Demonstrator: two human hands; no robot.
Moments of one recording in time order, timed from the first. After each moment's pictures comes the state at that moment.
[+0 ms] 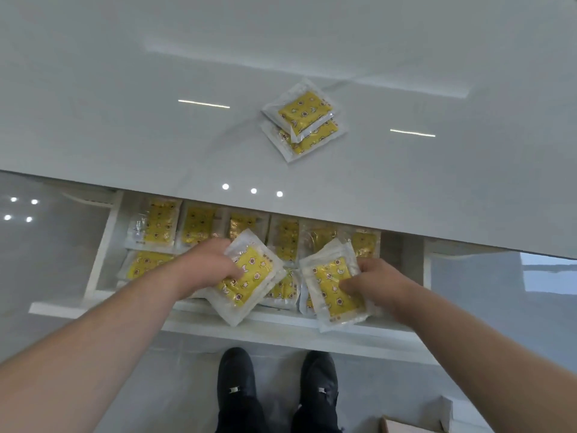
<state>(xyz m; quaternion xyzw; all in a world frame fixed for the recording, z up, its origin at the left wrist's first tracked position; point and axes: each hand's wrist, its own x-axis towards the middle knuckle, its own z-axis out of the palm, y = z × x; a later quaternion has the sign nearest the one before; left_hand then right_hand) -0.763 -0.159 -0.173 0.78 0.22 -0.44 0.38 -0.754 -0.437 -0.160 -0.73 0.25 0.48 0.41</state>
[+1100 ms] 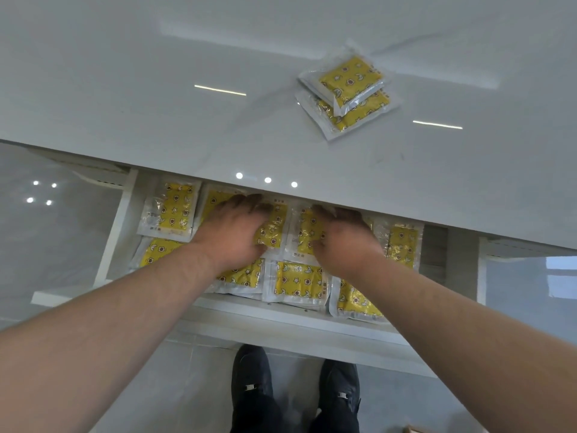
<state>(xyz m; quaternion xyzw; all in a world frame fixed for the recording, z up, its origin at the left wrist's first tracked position) -0.746 -0.139 -0.239 0.97 -0.10 -0.21 0.06 -0.722 -0.343 -0.223 -0.93 -0.14 0.32 0.06</state>
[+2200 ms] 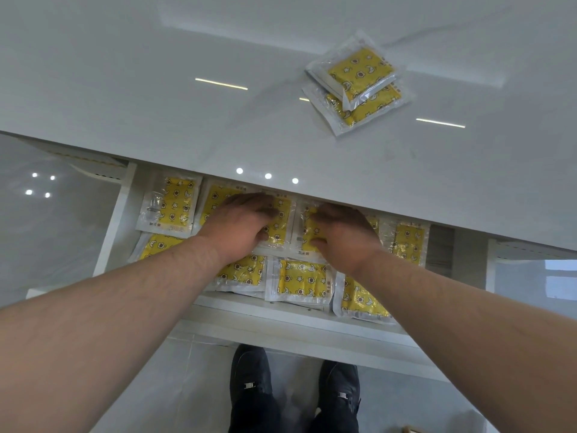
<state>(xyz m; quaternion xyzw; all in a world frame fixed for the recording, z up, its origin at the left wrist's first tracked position) -0.740 -0.131 -0.268 0.97 -0.15 -0.17 0.09 -0.713 -0.348 -0.262 -0.94 -0.25 0.24 0.04</state>
